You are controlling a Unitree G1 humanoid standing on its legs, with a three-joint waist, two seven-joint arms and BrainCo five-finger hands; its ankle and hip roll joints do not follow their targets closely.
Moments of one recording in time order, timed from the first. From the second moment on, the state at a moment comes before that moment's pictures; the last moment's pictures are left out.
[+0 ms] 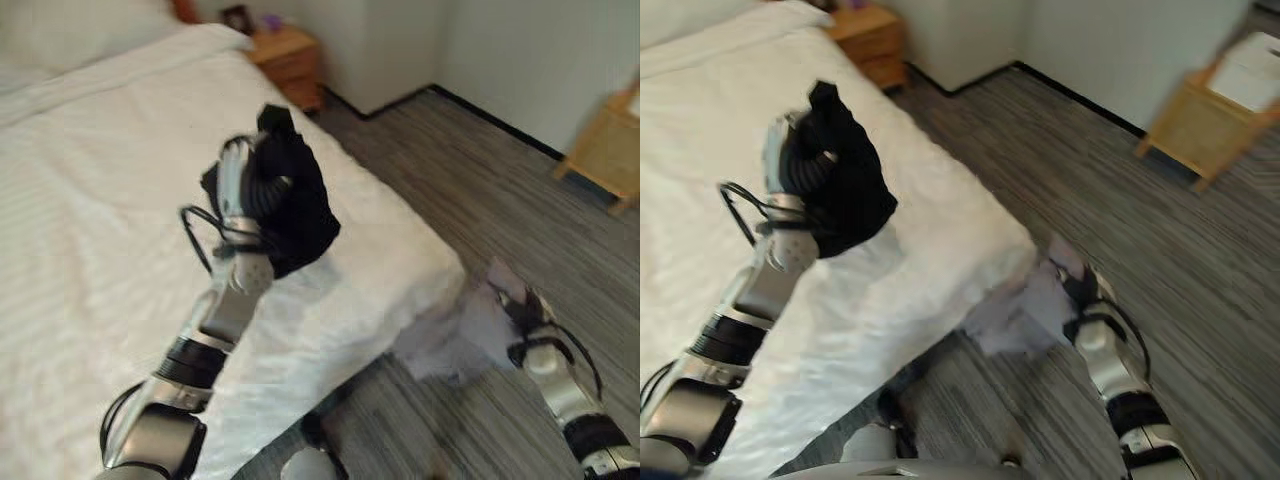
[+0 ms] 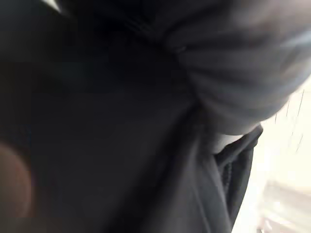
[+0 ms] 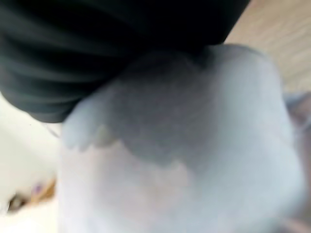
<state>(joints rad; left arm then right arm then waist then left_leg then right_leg) -0.41 0.48 -0.29 0.10 0.30 0.00 0.54 -0.24 -0.46 0.21 0.42 -0.27 0.08 -0.41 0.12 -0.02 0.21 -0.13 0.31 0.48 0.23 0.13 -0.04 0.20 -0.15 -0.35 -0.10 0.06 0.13</state>
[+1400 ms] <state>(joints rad) -0.26 0.34 -0.46 -0.05 0.06 -0.01 0.51 -0.13 -0.66 0.10 0.01 -0.26 0.06 -0.53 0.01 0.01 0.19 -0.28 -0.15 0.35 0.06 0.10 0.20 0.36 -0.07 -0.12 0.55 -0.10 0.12</state>
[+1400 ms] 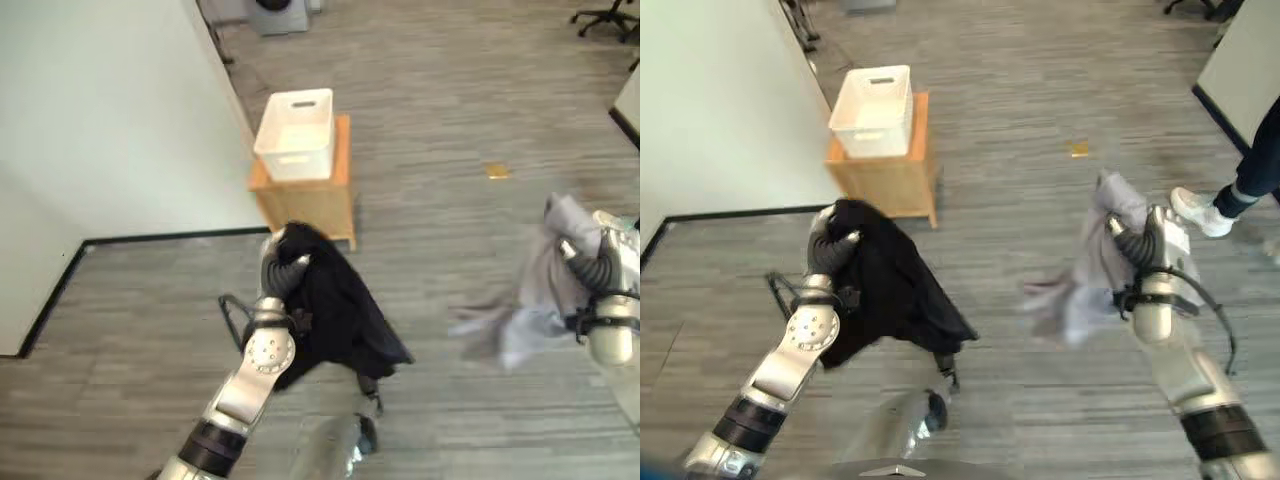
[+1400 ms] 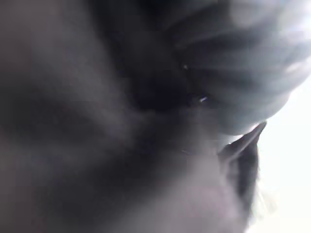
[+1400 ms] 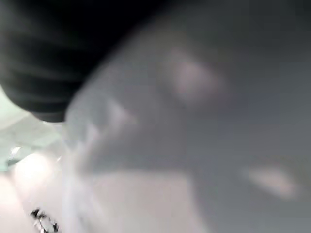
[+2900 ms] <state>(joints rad) -0.11 0.30 -0.30 0.05 0.04 -0.02 0.34 -0.65 -1.16 0.21 0.28 -0.27 0.06 -0.42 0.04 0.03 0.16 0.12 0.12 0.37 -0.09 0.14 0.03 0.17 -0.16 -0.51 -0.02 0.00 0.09</state>
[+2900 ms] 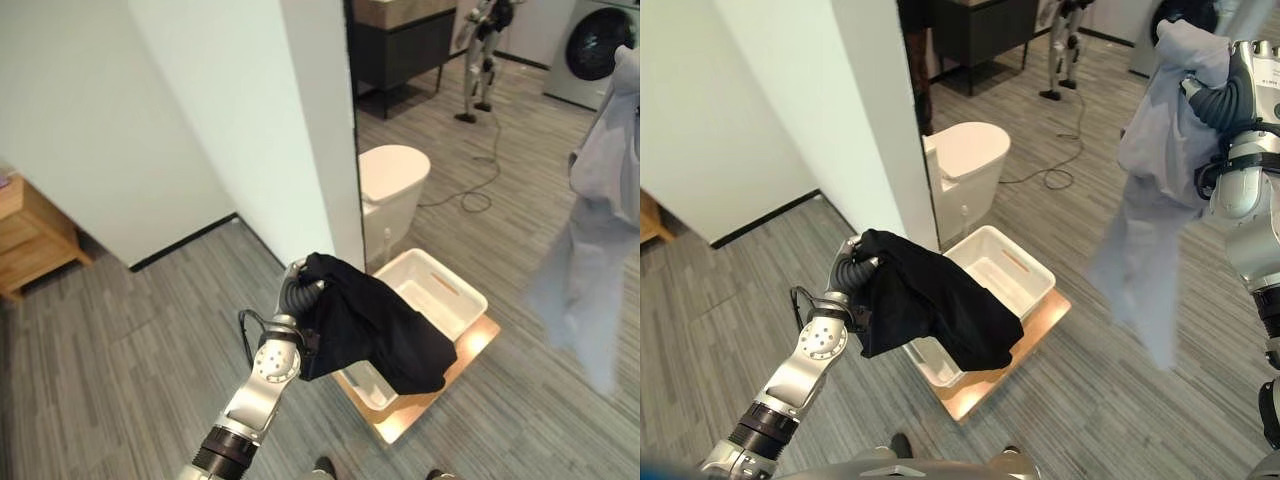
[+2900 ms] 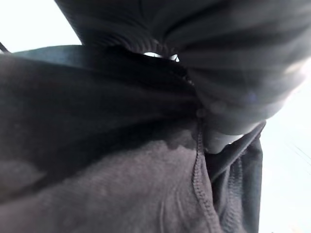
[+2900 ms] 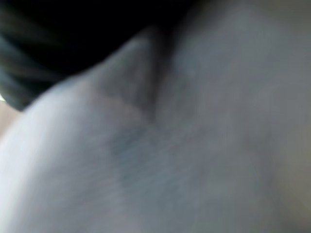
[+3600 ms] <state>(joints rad) 0.01 0.32 -0.17 -0.07 -0.04 -0.04 0.33 -0.66 -0.99 0.23 0.22 -0.39 0.10 -0.36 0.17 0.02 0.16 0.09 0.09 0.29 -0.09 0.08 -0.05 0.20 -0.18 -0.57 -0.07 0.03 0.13</state>
